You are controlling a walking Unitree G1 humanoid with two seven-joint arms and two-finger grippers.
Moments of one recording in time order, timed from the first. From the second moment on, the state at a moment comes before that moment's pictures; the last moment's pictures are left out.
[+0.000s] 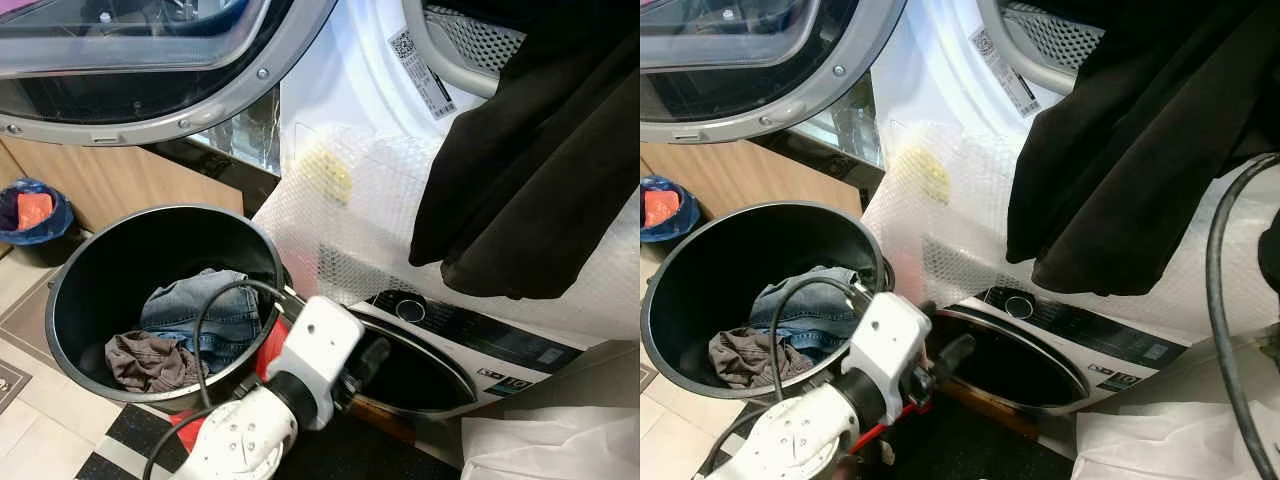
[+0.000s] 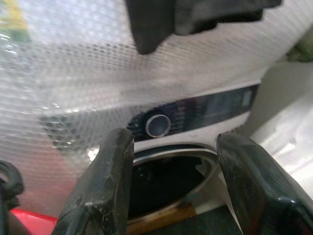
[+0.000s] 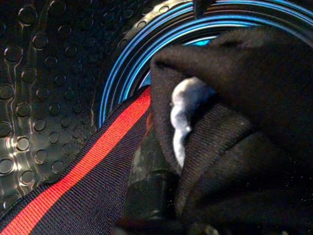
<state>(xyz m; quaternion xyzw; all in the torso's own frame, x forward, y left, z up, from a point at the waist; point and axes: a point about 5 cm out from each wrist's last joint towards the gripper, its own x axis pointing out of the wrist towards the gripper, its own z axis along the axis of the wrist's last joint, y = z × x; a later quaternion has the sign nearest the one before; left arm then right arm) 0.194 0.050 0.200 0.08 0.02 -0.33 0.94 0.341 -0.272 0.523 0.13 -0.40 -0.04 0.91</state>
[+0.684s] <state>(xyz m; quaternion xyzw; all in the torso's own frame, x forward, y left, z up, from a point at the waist) 0.179 0.078 0.182 0.12 0.06 -0.41 0.90 0.341 -0.270 0.523 0.12 -0.40 -0.03 0.91</state>
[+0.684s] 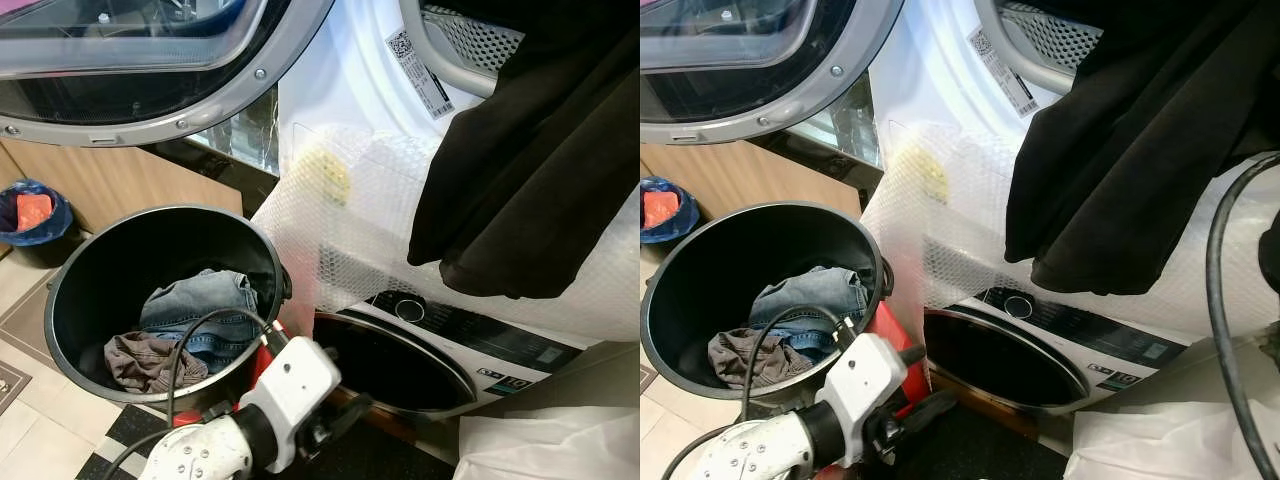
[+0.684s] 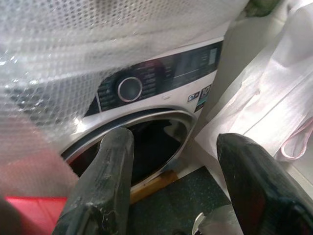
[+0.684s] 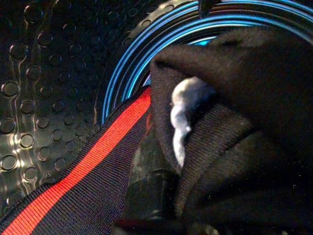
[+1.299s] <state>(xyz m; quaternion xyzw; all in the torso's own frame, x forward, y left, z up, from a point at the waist) 0.188 0.087 0.182 0.12 0.05 -0.42 0.90 0.346 -0.289 0.501 0.15 -0.38 -0.05 0.91</state>
